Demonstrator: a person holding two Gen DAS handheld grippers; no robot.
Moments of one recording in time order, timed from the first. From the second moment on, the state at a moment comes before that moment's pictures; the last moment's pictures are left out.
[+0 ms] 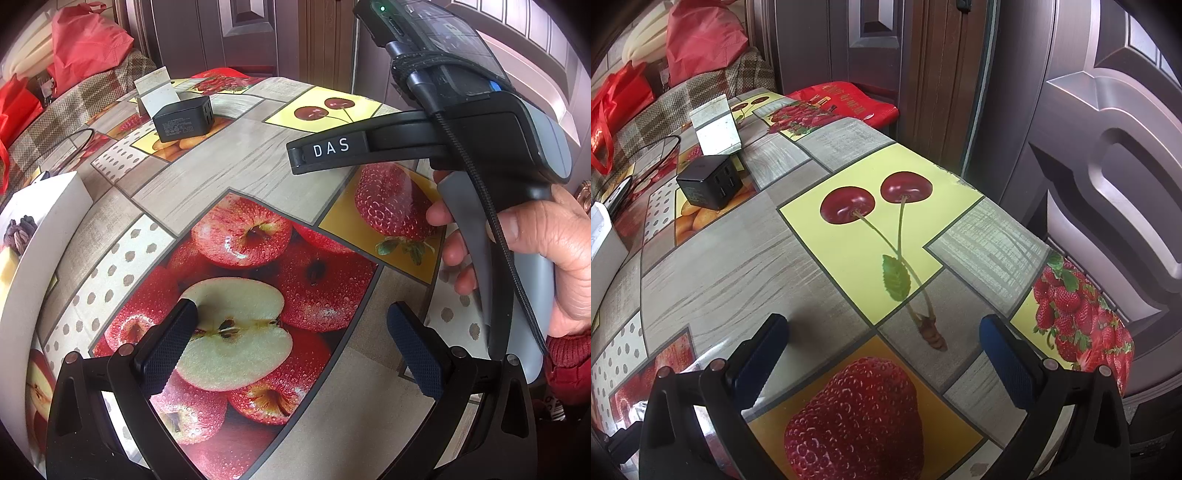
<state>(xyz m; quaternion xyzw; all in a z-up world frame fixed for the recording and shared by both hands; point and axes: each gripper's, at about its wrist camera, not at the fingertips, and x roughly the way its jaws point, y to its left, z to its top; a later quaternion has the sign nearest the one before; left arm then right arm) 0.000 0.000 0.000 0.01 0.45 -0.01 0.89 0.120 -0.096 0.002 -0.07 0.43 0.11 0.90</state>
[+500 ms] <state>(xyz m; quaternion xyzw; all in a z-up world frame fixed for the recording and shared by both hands) 0.000 0.000 0.000 0.01 0.45 -0.01 0.89 0.119 -0.093 0.001 -0.07 0.42 0.12 0.89</state>
